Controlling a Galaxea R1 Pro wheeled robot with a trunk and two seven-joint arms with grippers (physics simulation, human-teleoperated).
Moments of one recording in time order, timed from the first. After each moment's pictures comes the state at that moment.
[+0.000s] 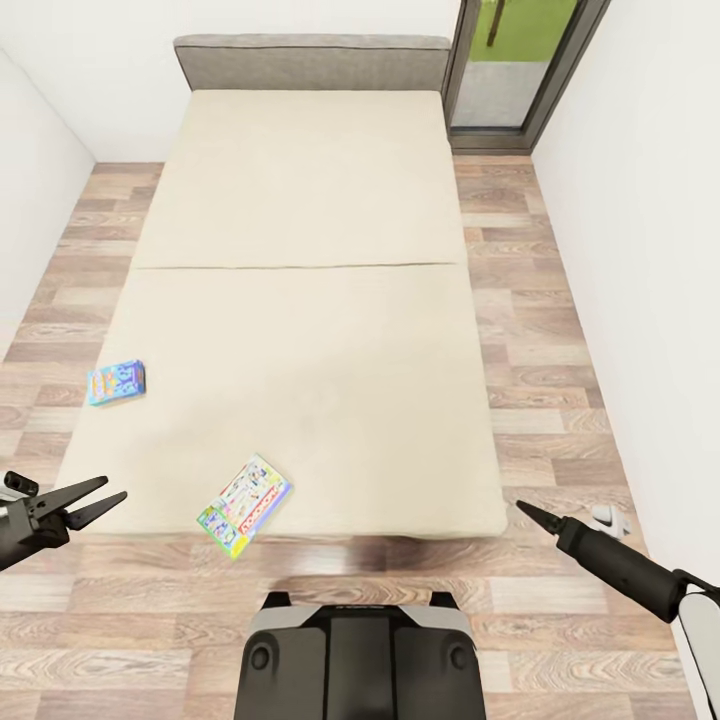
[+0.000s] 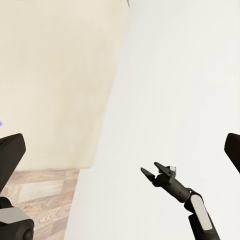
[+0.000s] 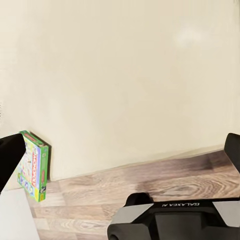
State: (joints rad) left arm -0.24 0.56 0.44 -1.34 0.91 1.04 -1.08; right arm -0.20 -0.19 -0.41 -1.58 -0.61 0.88 0.51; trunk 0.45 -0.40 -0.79
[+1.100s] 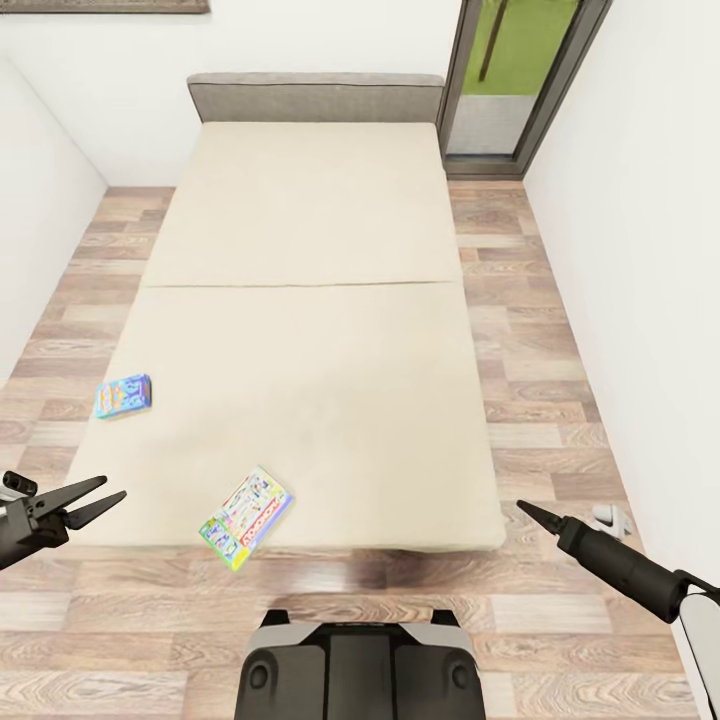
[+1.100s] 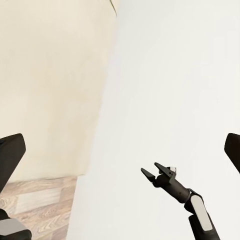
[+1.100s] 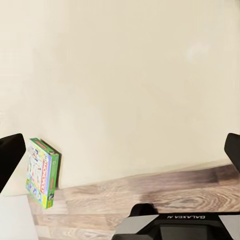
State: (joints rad) left arm -0.24 0.56 0.44 -1.34 0.91 1.04 -1.08; right arm -0.20 -0.18 -0.42 -1.58 -0.61 0.88 0.51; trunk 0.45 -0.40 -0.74
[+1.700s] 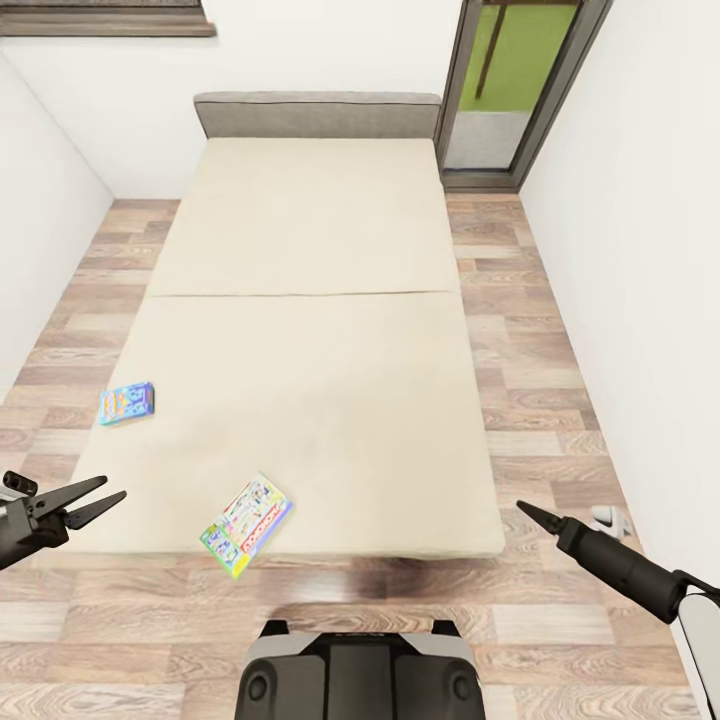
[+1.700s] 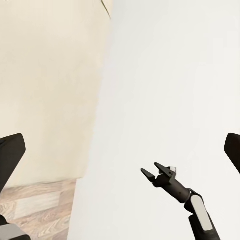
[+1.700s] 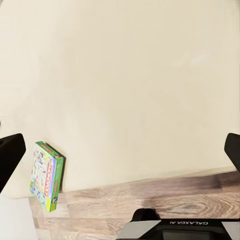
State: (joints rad) left arm -0.24 0.56 0.44 -1.34 0.91 1.04 -1.08; right arm -0.20 -0.18 -0.42 -1.58 -0.61 0.88 0.51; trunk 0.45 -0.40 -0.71
